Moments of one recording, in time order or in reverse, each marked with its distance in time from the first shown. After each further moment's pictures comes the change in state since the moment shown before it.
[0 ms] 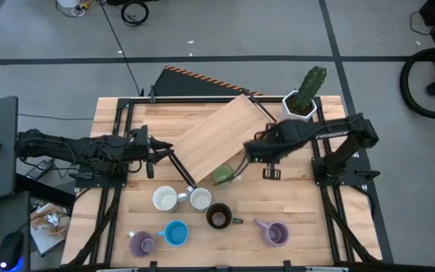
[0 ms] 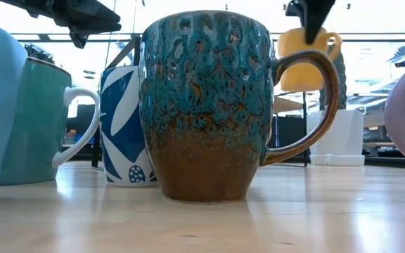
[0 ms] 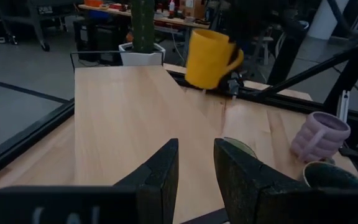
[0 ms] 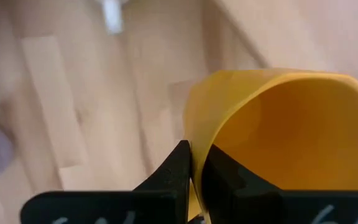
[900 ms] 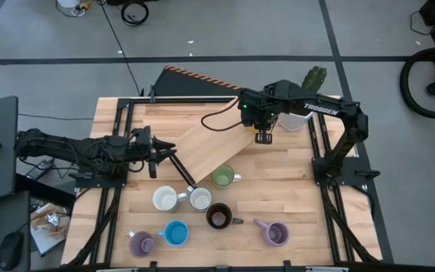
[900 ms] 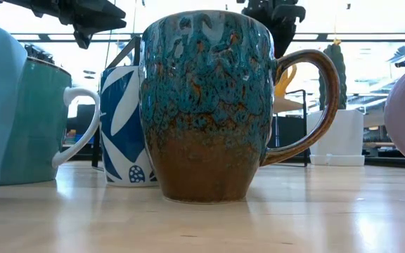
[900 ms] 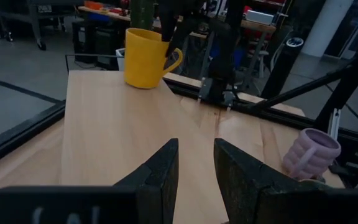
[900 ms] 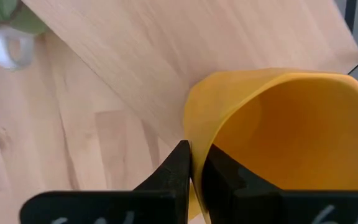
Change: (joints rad) left arm -0.001 0.035 -0.008 0.085 0.000 -0.054; right arm -0.409 0.057 0.068 0.118 -0.093 -0.470
